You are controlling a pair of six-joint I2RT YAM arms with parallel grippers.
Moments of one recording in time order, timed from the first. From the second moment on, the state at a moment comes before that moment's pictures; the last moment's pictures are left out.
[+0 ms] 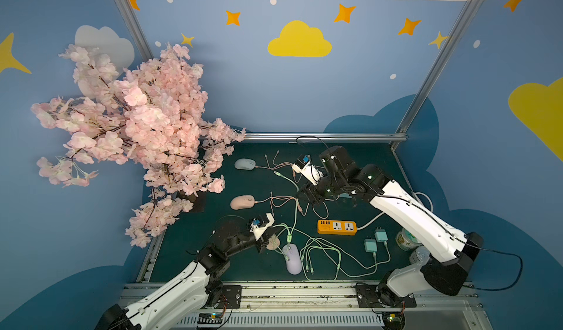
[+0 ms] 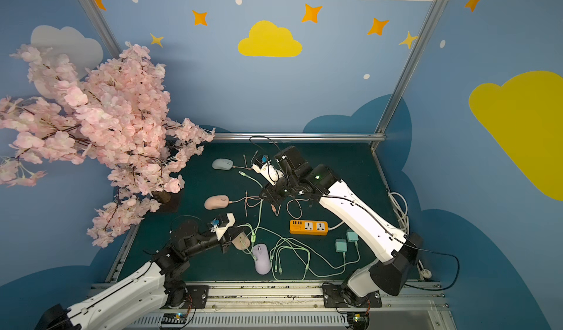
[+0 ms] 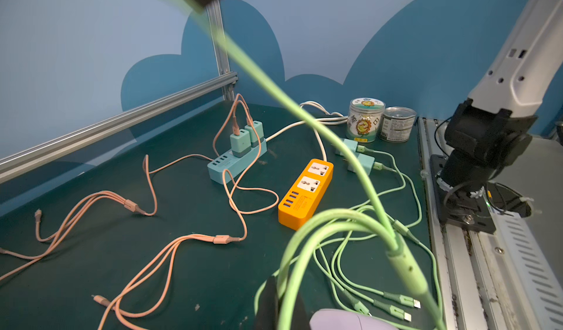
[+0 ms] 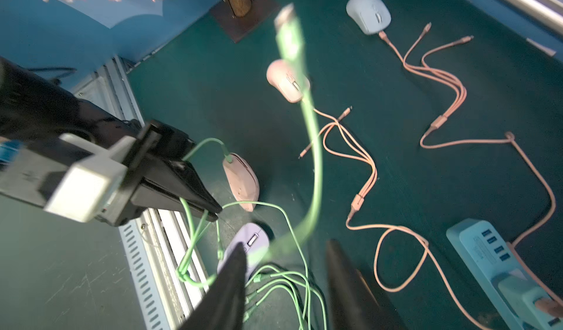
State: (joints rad) left arm -0.64 0.72 0.25 0.27 0.41 0.11; right arm 0.82 1.48 1.57 -0.94 -0.30 -0.07
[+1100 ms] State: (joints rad) left arm -0.73 0.76 0.40 0.10 0.26 0.08; right arm 0.88 1.56 1.46 -0.93 -0.67 -0.06
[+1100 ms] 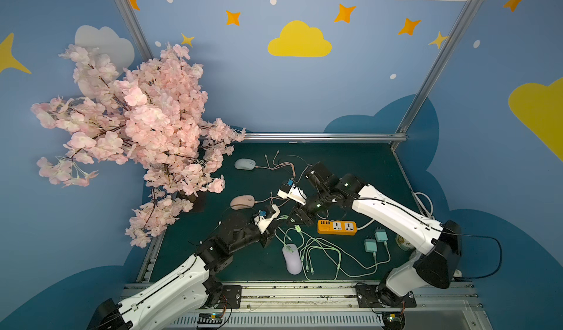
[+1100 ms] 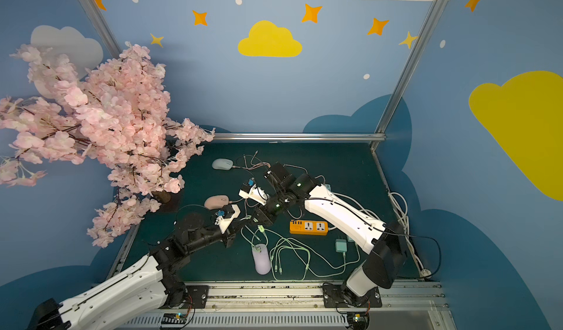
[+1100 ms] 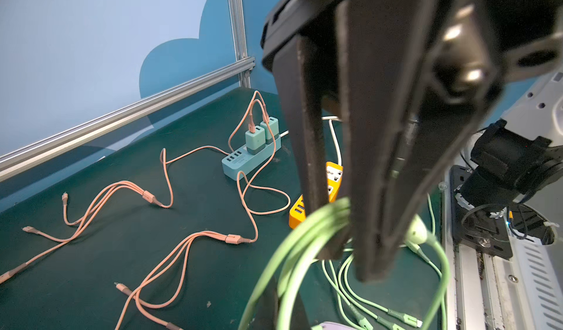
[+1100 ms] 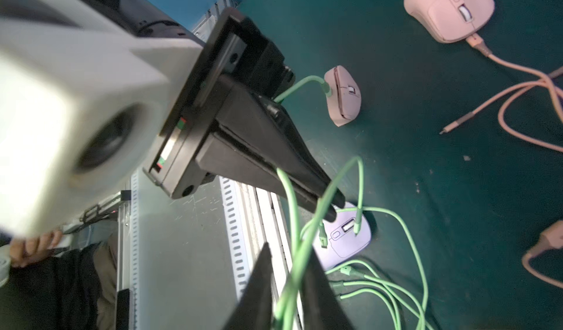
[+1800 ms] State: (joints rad) left arm -0.73 0.54 0.24 0.20 0.21 -0.01; right arm 0.87 1.47 1.66 -1.02 -0.65 -0.06
